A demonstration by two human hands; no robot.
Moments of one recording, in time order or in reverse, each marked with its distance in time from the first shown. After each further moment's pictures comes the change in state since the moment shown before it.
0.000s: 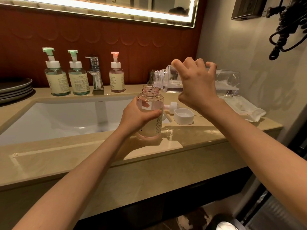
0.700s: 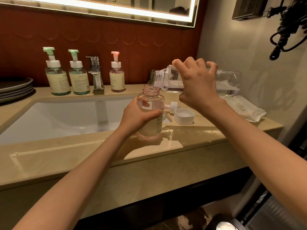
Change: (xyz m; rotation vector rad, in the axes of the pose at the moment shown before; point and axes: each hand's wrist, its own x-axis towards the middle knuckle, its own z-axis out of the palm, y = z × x) left_hand 0.000 -0.001 0.001 0.002 0.004 -0.001; right_hand 0.000 0.000 -0.001 -0.003 -0.008 0.001
